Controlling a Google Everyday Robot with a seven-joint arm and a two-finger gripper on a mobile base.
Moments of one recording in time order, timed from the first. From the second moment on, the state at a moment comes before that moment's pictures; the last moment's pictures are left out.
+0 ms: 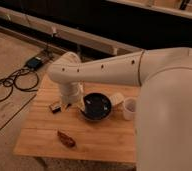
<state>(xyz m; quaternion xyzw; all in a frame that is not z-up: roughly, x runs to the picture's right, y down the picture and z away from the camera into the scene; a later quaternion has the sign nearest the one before) -0.105 0.102 0.703 -0.26 0.23 0.64 0.68</state>
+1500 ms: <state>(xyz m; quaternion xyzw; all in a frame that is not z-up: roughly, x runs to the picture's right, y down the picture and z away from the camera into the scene) -0.162 0.231 0.738 -0.35 0.16 0.41 0.83</state>
